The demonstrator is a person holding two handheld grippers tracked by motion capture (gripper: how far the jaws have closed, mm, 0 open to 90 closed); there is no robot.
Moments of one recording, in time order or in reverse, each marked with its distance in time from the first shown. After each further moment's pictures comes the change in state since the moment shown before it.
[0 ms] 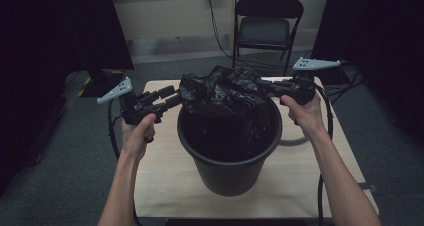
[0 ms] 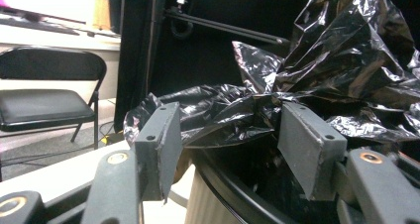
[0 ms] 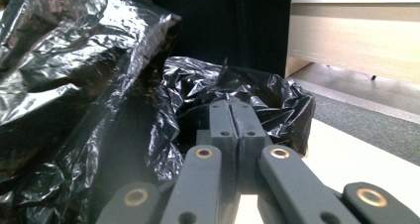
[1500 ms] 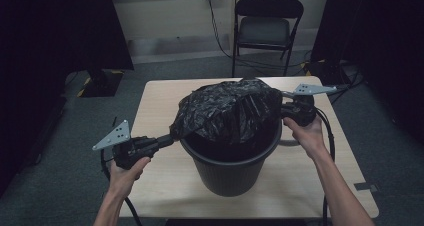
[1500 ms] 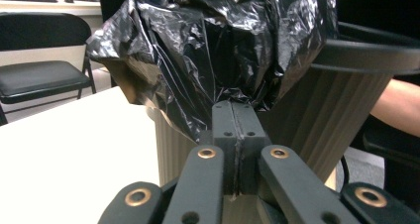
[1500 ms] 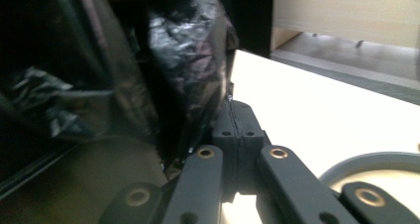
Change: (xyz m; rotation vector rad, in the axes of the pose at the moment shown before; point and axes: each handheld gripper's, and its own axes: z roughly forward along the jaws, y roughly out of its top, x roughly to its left) left arm -0.039 -0.064 -0.059 0.167 -0.020 0.138; right arm -0.009 -0.067 -0.006 0.072 -0.078 0.044
